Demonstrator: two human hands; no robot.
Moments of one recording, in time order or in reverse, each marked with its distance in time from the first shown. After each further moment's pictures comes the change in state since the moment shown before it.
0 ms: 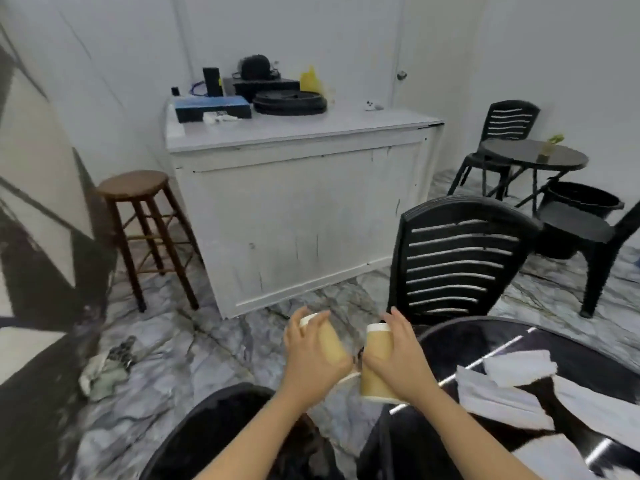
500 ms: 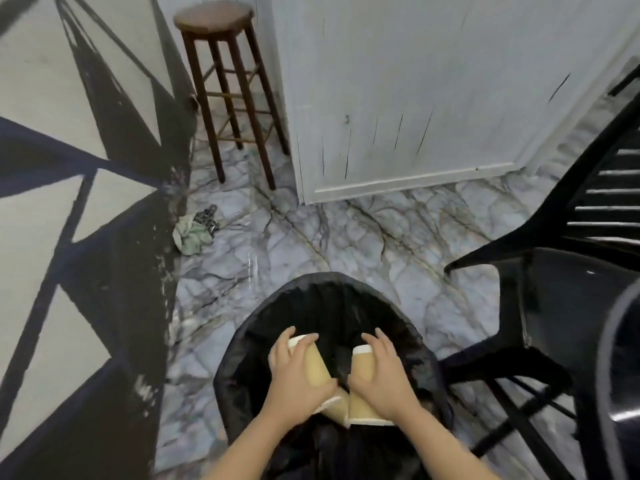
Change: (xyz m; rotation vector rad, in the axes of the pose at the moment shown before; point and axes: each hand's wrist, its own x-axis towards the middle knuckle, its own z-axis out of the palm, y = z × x) left_hand -0.131 -0.296 -0.031 0.099 -0.061 -0.488; right_hand -0.054 0.057 0.320 -0.044 -0.518 0.148
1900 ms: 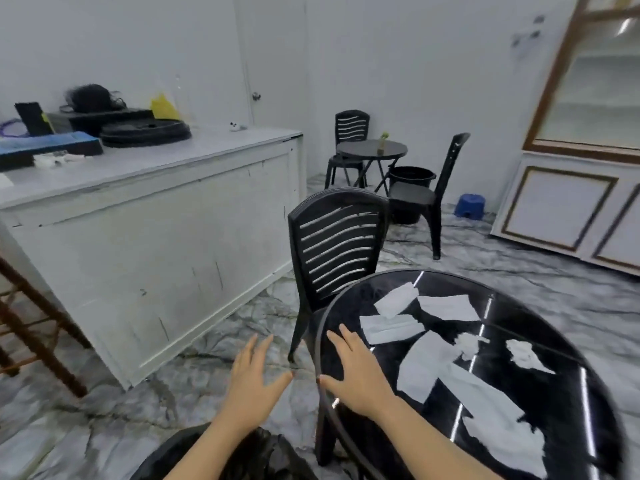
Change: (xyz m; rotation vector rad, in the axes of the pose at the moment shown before) left_hand -0.061 0.294 -0.020 0.130 -0.295 0.638; right_hand -0.216 -0.022 -0.241 -0.148 0.623 0.117
